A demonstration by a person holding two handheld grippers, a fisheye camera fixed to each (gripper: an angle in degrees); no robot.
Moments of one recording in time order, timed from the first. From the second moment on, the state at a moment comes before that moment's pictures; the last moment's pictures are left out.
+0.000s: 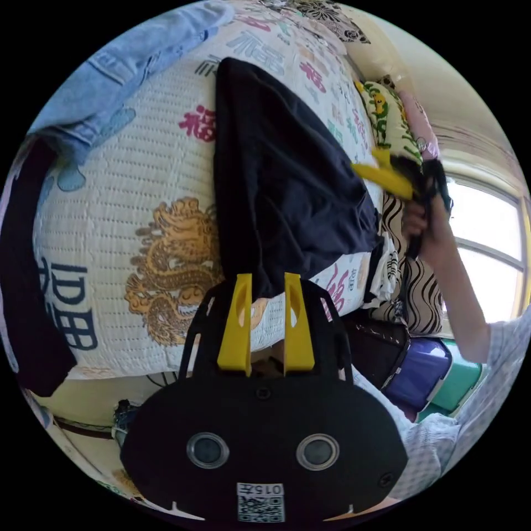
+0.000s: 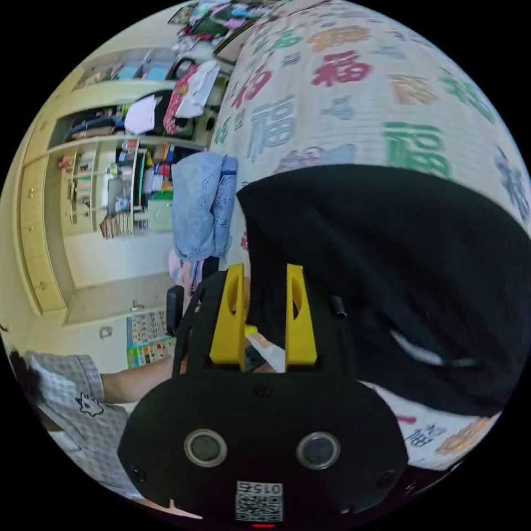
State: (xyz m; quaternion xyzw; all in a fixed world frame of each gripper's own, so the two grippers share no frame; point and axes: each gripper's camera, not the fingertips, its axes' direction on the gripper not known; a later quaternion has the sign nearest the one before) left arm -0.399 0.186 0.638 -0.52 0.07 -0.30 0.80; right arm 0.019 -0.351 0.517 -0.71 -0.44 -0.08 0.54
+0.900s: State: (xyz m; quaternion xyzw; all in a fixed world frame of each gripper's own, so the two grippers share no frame) left arm -0.411 0.161 0.645 -0.43 0.21 -0.16 0.87; right arm -0.268 -0.428 0.524 -0.63 -0.35 -0.60 0.35
